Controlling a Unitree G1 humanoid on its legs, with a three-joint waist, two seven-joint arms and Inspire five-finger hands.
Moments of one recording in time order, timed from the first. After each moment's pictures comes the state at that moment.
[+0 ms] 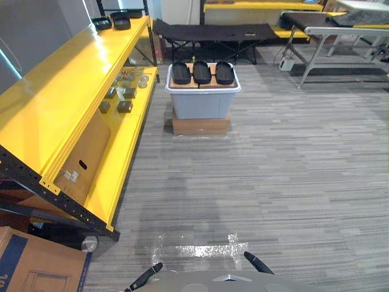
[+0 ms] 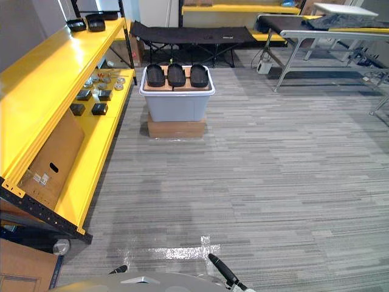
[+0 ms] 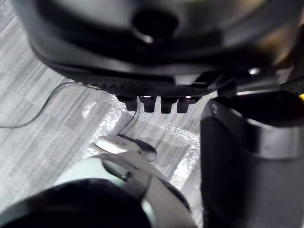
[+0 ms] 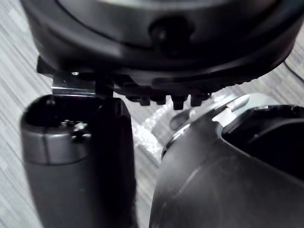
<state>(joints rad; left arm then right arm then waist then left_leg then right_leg) 0.15 0.13 0.18 1.08 -0.40 0.29 0.06 0.09 -0.11 -0.37 1.13 0.32 0.28 0.07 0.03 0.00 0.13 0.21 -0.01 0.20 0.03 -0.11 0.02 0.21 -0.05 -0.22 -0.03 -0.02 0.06</state>
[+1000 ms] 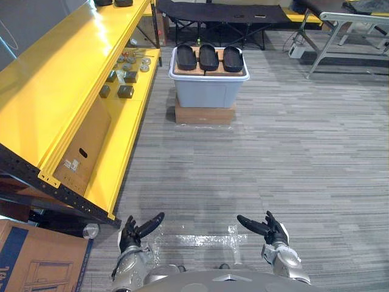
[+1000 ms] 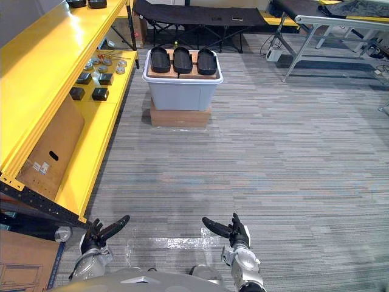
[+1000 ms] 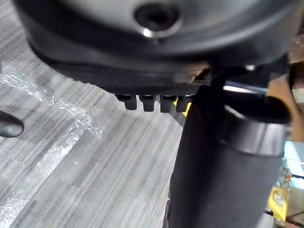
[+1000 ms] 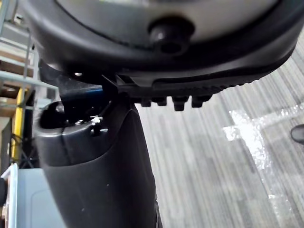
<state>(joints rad) 0.14 0.05 0.05 0.71 -0.39 -0.12 0.23 0.06 -0.08 -0.14 0.89 0.20 -0.13 -0.03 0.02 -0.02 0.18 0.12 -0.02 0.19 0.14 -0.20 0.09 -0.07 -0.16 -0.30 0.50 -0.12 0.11</state>
